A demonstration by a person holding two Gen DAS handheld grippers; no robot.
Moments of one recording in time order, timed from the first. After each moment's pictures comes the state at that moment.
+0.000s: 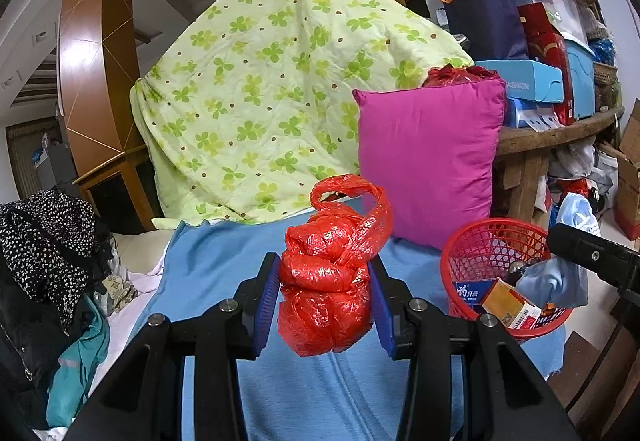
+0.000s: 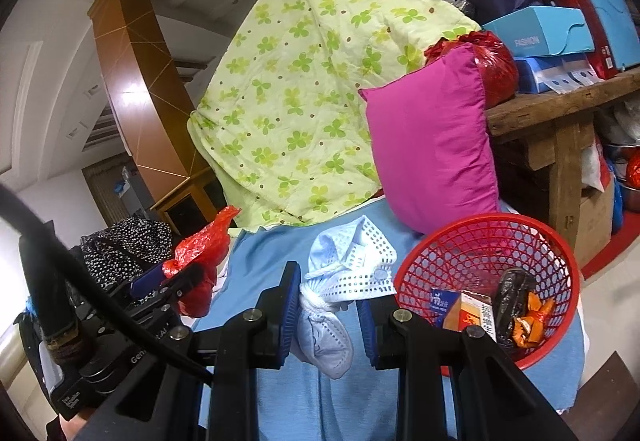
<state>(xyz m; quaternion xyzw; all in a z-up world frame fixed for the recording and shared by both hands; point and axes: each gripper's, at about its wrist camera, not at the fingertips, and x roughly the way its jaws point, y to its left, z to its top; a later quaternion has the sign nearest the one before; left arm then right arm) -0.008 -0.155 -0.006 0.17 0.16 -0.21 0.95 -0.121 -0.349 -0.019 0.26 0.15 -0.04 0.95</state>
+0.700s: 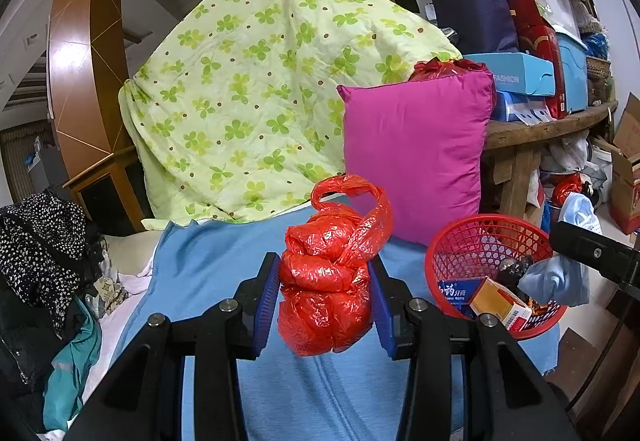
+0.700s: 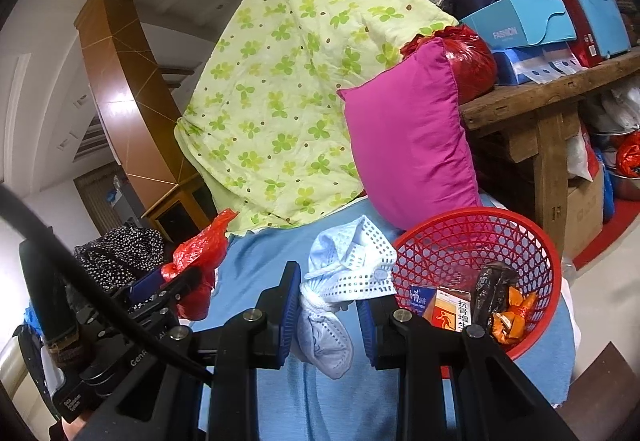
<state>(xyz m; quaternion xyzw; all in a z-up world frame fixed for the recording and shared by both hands) -0.011 -0.177 -0.013 0.17 0.17 -0.23 0.94 -0.132 -0.368 -0.029 0.27 0.15 -0.06 0.95</state>
